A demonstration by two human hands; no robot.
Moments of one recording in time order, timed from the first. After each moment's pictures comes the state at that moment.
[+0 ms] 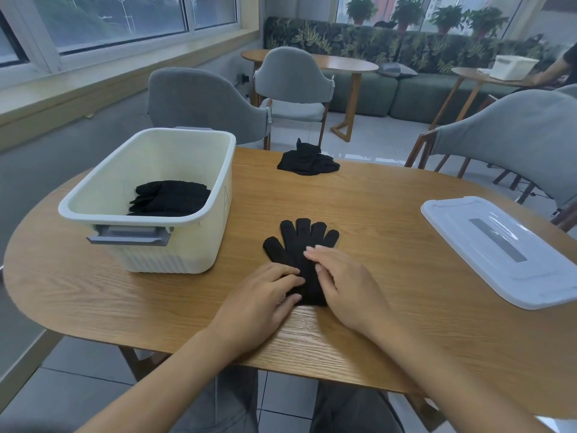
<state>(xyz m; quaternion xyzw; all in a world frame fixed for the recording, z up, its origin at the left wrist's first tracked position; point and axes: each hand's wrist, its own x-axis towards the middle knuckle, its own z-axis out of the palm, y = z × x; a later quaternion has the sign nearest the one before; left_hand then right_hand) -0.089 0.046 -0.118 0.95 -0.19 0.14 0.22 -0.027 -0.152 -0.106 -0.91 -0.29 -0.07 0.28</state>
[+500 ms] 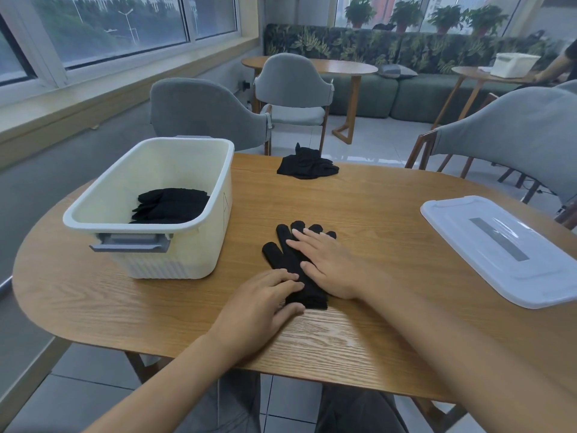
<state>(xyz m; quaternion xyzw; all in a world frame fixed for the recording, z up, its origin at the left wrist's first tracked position) -0.090 0.044 -0.116 0.95 -0.20 0.15 0.19 0.039 -0.143 -0.110 -0.91 -0.40 0.06 0.09</state>
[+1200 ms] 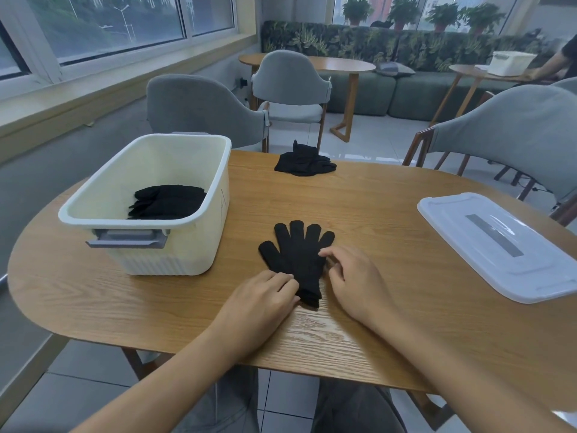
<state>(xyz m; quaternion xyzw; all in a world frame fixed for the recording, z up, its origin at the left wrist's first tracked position) -0.091 0.040 -0.122 0.94 -0.25 0.22 0.05 -0.012 -0.169 -0.117 -0.92 -0.24 -0.11 0.30</state>
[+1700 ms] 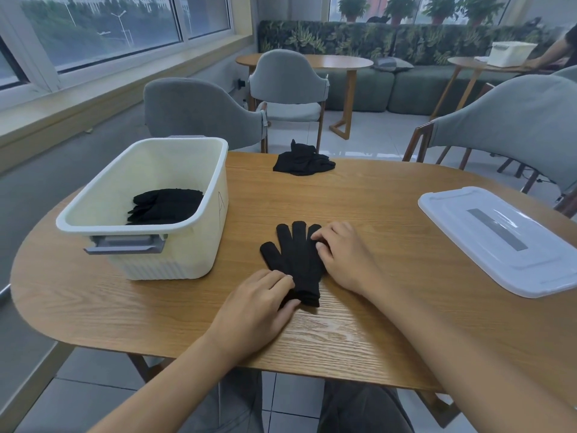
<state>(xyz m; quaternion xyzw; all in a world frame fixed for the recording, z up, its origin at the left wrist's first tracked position) -0.094 0.043 -0.119 0.95 -0.22 0.20 0.14 0.039 -0.154 -0.119 -0.94 -0.25 -0.09 0.22</state>
